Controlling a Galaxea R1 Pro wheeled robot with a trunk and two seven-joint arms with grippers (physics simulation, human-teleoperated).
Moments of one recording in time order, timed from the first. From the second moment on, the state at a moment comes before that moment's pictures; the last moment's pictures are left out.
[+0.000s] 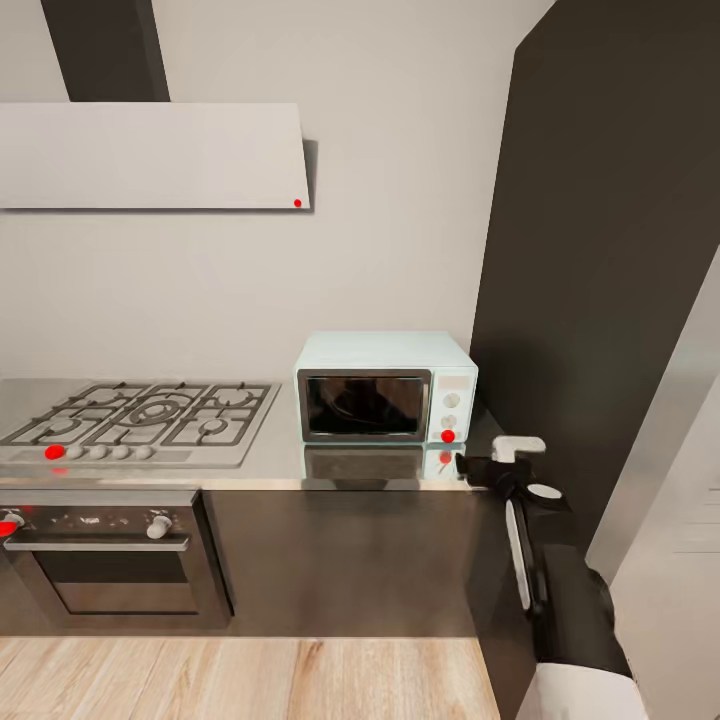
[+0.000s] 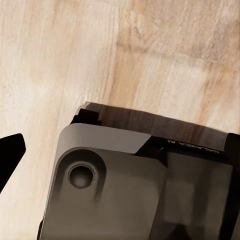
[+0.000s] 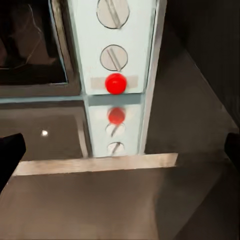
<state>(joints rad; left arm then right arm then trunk) -0.27 0.00 -0.28 0.00 0.54 0.02 -0.01 -0.51 0.17 -0.18 -1.48 0.29 0.68 0.13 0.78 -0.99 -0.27</state>
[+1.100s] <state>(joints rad) -0.27 0.00 -0.28 0.00 0.54 0.02 -0.01 -0.54 0.17 -0.18 -1.16 0.29 0.32 -0.01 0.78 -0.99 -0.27</state>
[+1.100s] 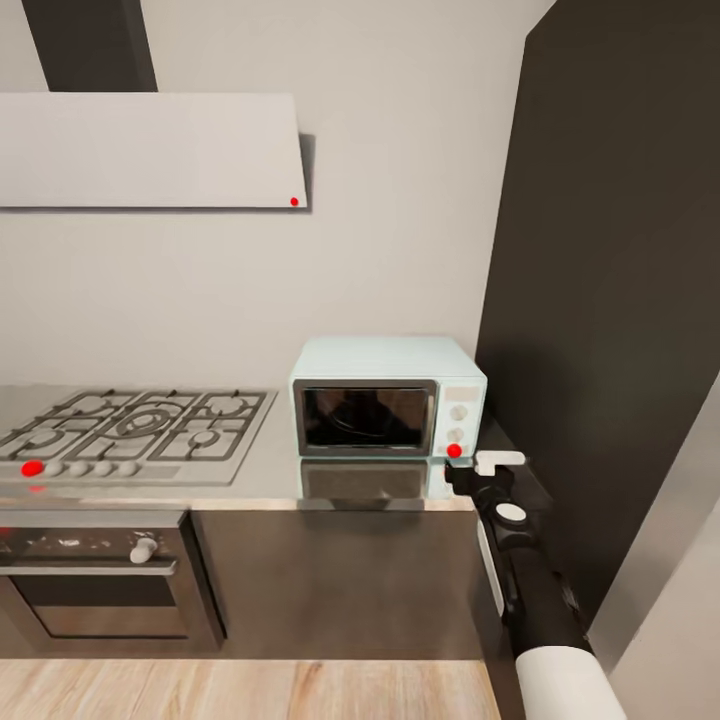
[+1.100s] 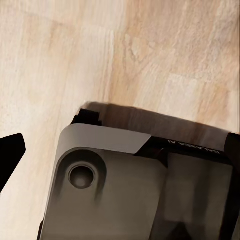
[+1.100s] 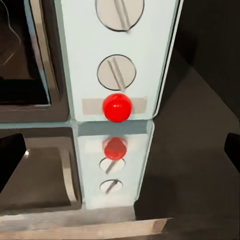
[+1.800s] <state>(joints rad) -0.27 0.00 -0.28 0.00 0.54 0.02 -0.01 -0.54 0.17 -0.19 -1.09 0.28 0.32 -0.01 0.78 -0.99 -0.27</state>
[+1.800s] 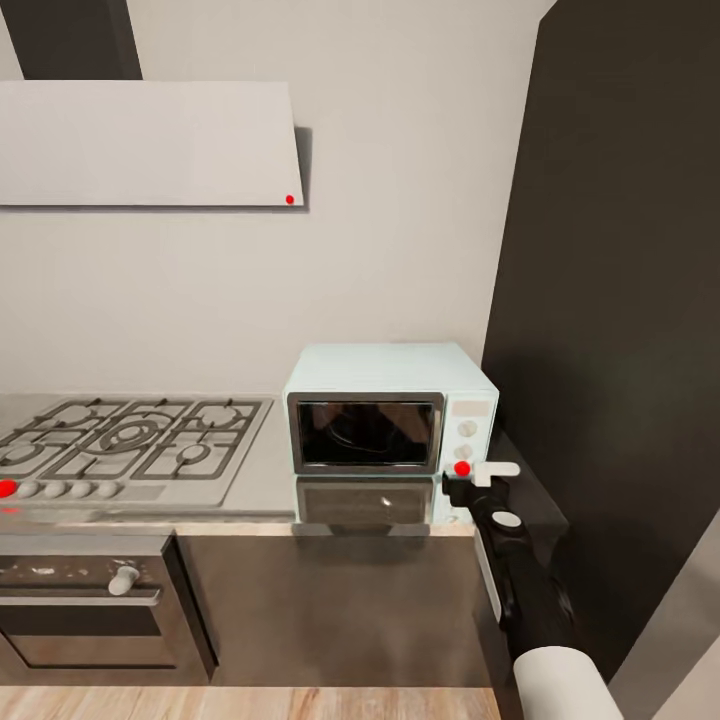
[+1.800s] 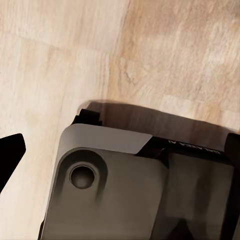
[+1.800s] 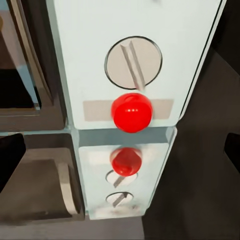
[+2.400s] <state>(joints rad) -0.27 0.00 -0.28 0.00 0.54 0.02 -0.01 -0.55 0.10 -0.19 -1.09 0.28 0.34 0.11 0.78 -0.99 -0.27</state>
